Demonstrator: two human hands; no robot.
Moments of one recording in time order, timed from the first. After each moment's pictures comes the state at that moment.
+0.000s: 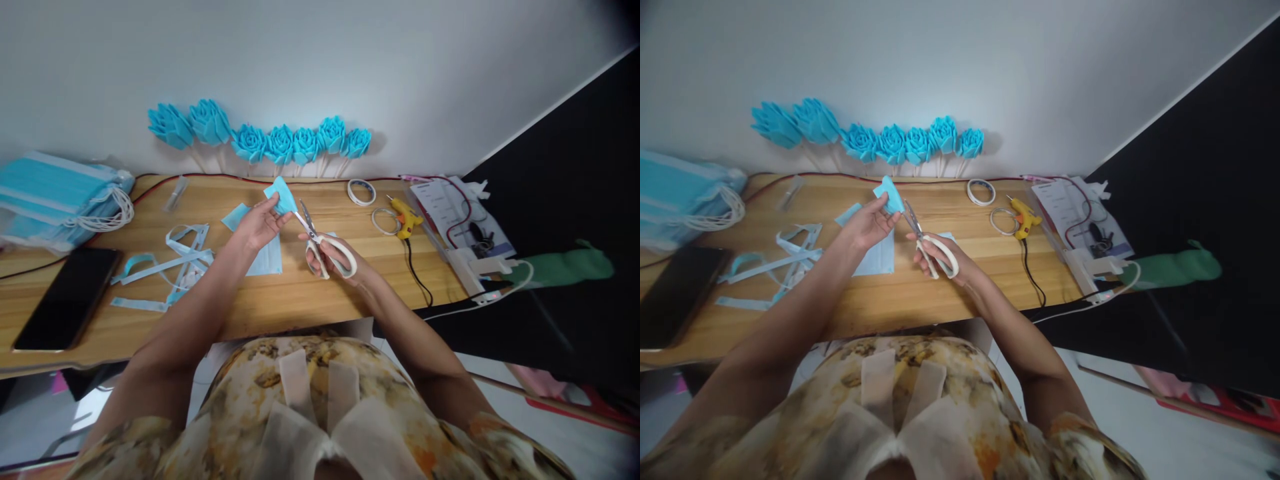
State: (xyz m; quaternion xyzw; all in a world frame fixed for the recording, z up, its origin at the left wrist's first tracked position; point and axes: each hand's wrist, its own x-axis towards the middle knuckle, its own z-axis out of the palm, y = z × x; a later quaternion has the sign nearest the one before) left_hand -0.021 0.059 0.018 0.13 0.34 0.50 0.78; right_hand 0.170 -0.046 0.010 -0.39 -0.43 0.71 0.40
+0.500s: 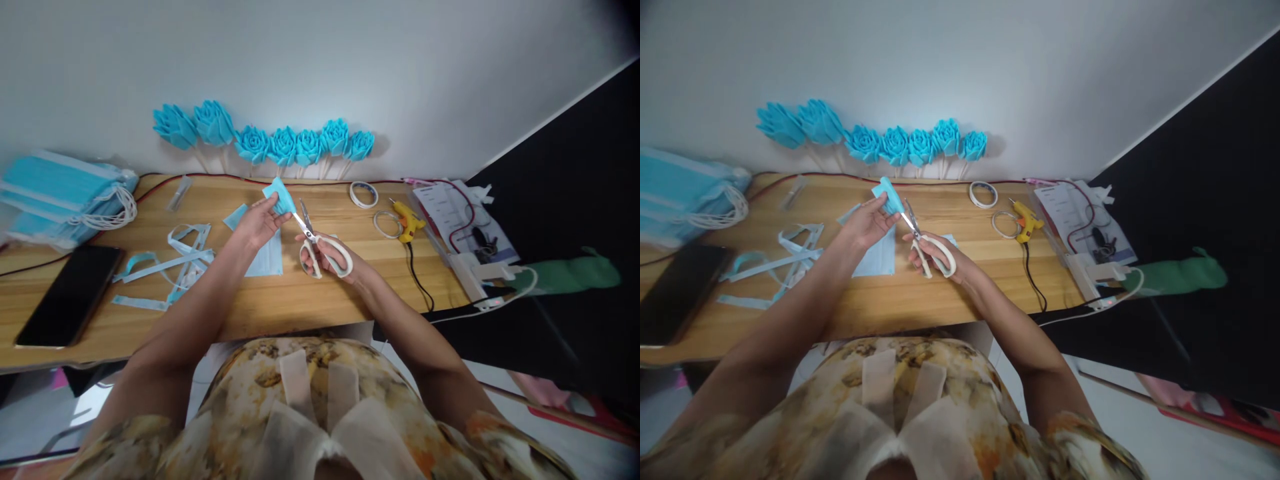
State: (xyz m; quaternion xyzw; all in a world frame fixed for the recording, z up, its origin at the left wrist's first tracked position) left_hand -0.024 0.061 0.014 0.17 0.35 0.52 0.76; right_hand 0.167 -0.030 0.003 -0.36 -0.43 0.74 0.37
